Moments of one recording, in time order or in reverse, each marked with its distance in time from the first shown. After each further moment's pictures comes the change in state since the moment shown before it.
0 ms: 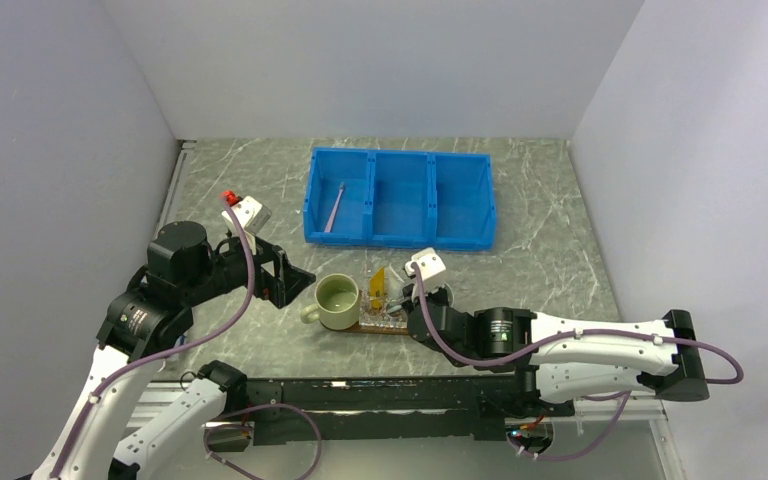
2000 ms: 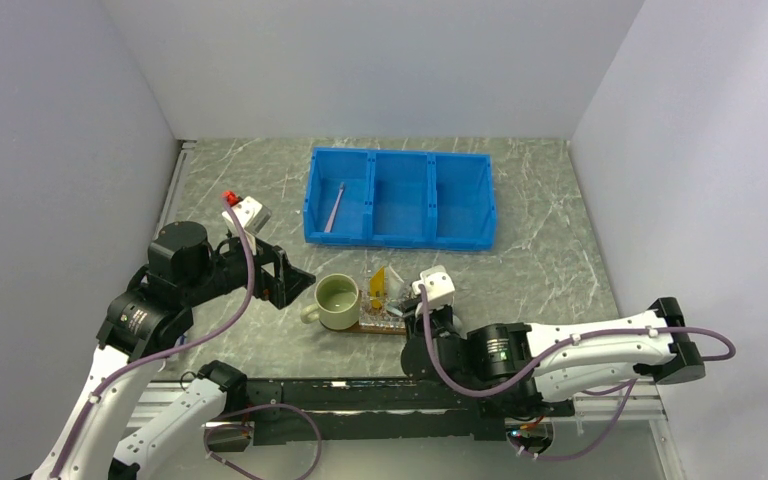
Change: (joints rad) left arm 0.000 0.000 0.000 -0.010 0.000 -0.009; right arm 0.197 0.035 0.013 -0.083 0.307 0.184
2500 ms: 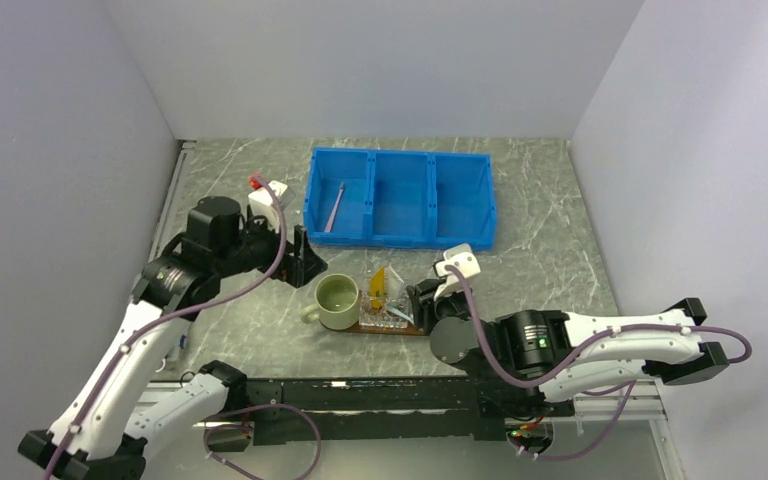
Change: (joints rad) left arm 0.000 0.159 0.001 0.029 -0.035 -0.030; right arm 0.003 -0.080 0.166 -0.043 0.037 -0.131
